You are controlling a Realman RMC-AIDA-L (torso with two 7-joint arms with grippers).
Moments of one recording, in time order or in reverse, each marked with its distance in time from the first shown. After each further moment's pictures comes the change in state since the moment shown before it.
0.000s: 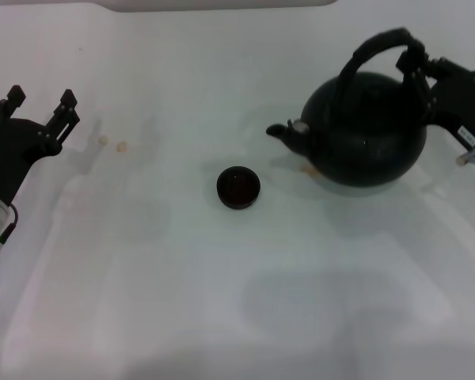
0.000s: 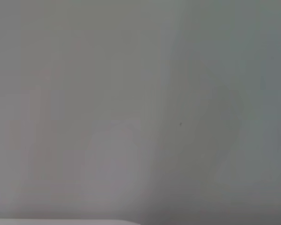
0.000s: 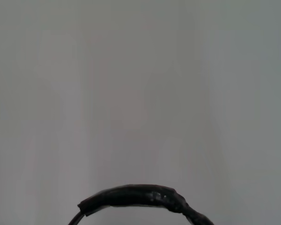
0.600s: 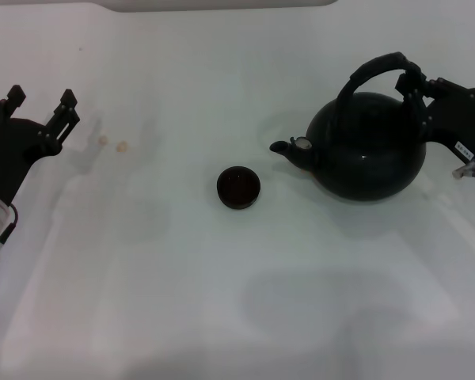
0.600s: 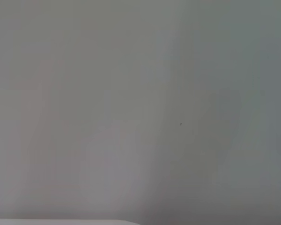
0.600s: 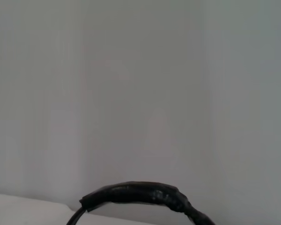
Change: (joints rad) left arm -0.001 0.000 0.000 -0.001 0.000 0.000 0.000; right arm -0.002 0.001 -0.017 0.018 -0.001 0.074 -0.050
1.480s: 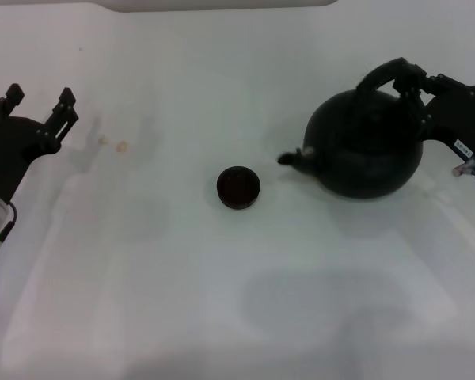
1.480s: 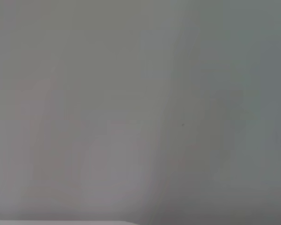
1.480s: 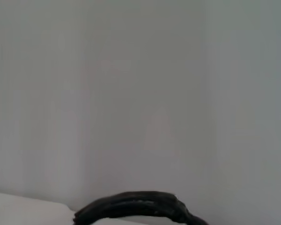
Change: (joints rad) left arm -0.006 0.000 -0.005 -0.006 0.000 -0.001 0.000; right arm 0.006 -0.002 -0.001 0.000 0.002 0.005 -0.011
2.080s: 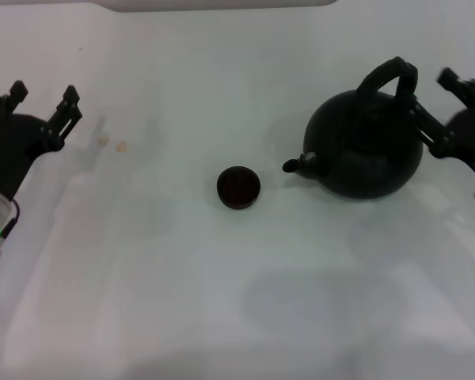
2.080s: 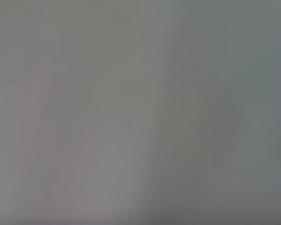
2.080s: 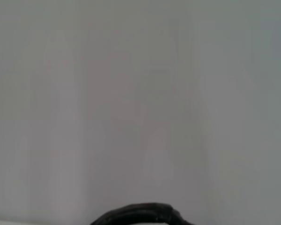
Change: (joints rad) left arm -0.008 0.001 0.002 0.005 0.003 0.003 0.007; right arm -0.088 0.002 0.001 -0.001 0.001 -0.135 0.006
